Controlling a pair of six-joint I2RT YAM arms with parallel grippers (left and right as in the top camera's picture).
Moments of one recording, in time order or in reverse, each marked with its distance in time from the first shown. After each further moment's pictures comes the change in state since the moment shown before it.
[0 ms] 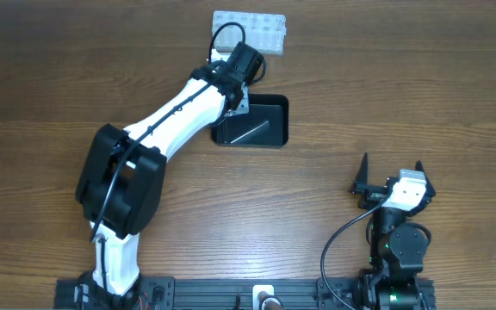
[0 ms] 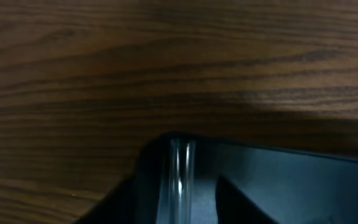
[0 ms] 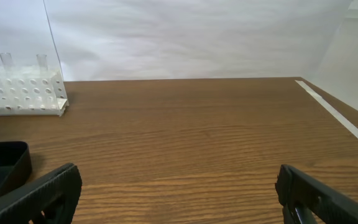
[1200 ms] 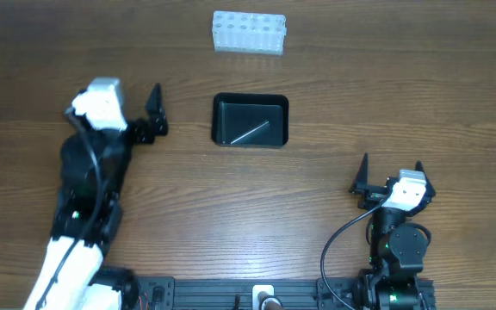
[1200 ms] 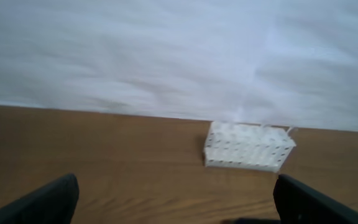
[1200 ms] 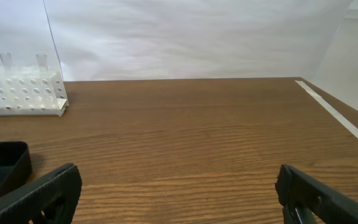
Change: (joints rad) left arm 0.373 -1.181 -1.022 0.947 0.233 0.433; right arm 0.000 0.000 0.000 0.000 0.000 0.000
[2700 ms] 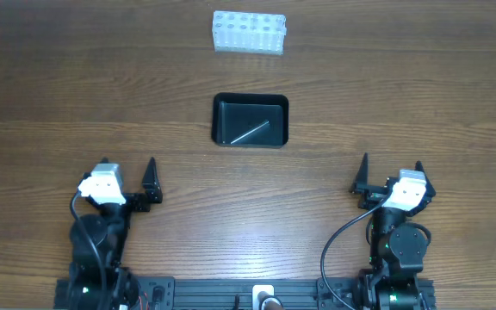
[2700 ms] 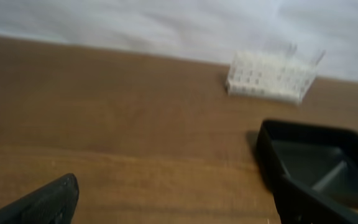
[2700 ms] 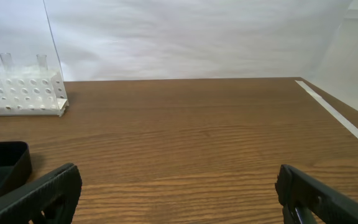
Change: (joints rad) left arm 0.132 -0.795 -0.536 -0.299 0.088 0.000; right arm 0.000 0.000 0.000 0.000 0.000 0.000
